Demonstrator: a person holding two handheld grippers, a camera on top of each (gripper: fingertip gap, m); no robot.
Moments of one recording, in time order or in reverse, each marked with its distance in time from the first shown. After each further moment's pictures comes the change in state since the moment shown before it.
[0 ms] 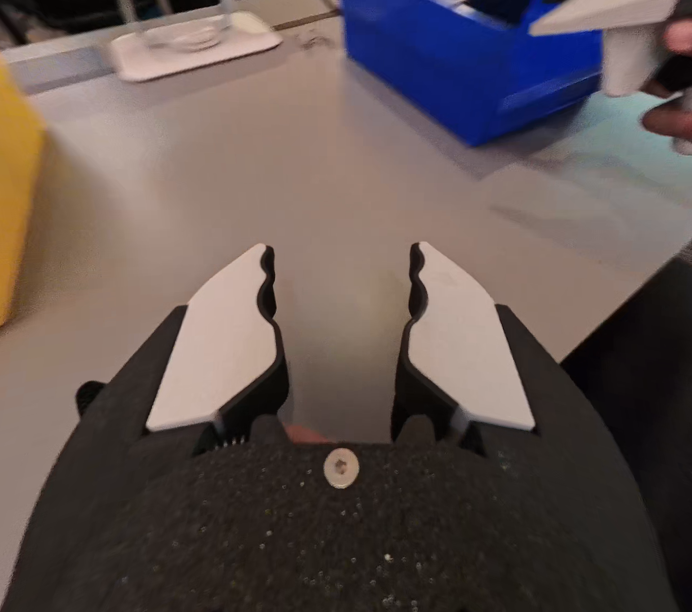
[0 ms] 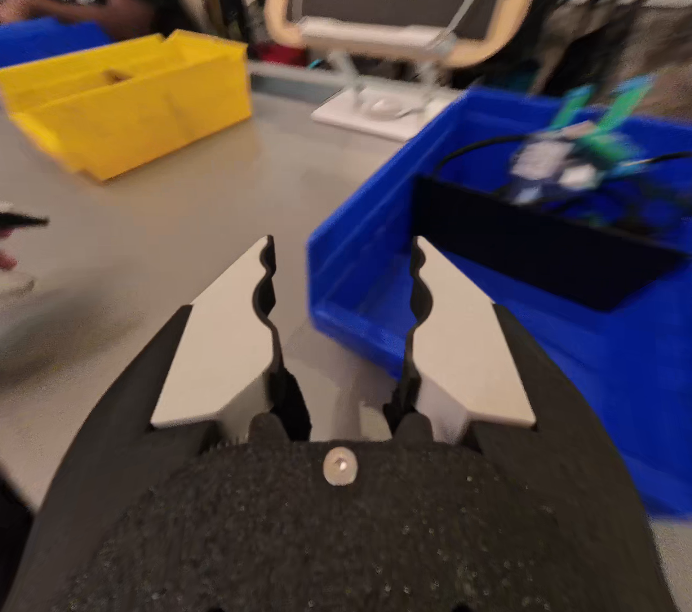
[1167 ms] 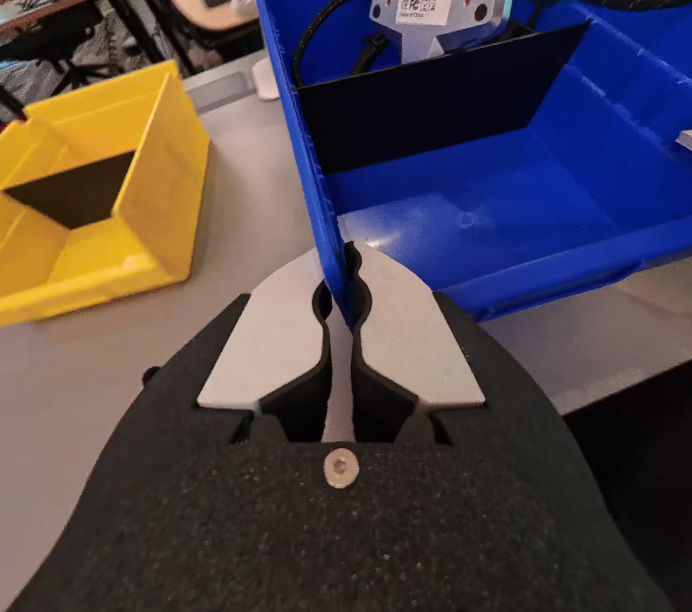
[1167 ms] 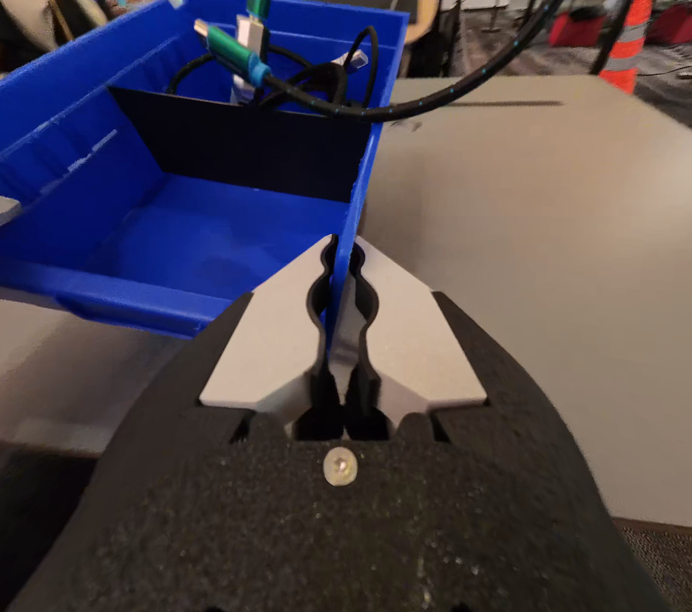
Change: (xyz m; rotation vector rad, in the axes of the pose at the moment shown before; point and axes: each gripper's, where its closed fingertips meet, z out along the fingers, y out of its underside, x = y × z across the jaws) left arm -0.055 -0.012 -0.055 -0.042 -0.330 0.060; right arm -0.100 0.028 -0.037 0.032 0.373 0.112
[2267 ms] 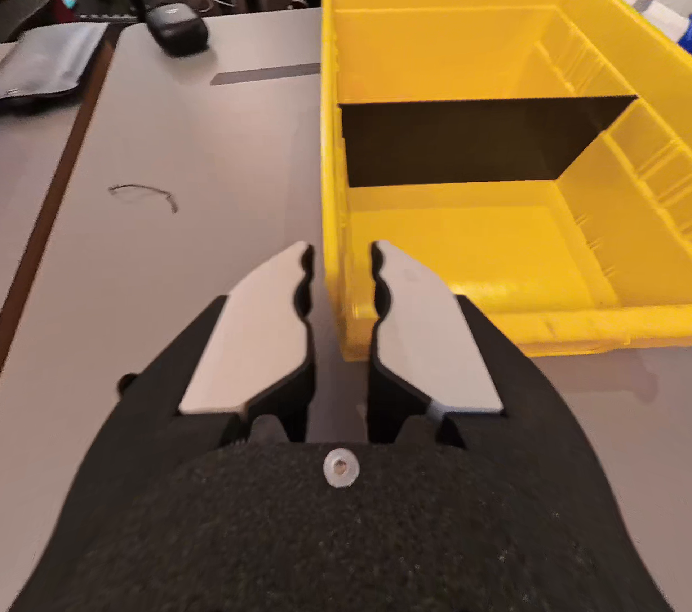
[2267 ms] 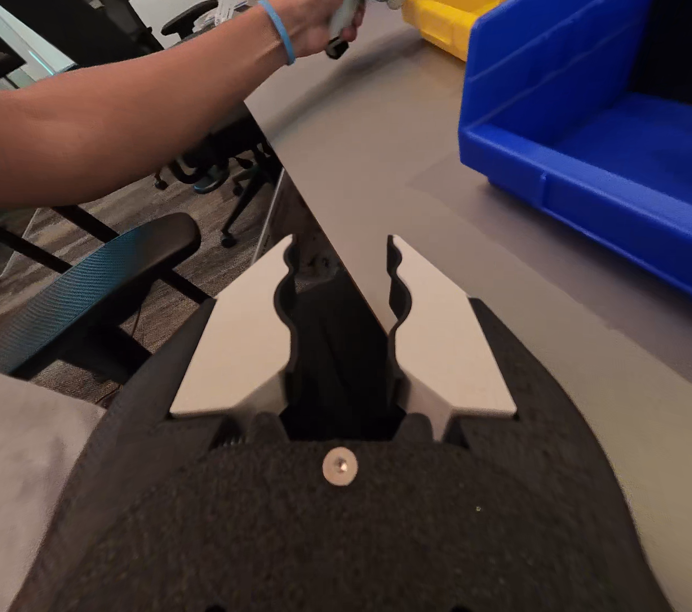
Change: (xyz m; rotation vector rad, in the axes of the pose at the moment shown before) left arm -0.356 0.076 0.109 -0.074 -0.024 -0.230; right arm -0.218 0.063 -0.055 -0.290 -1.049 -0.061
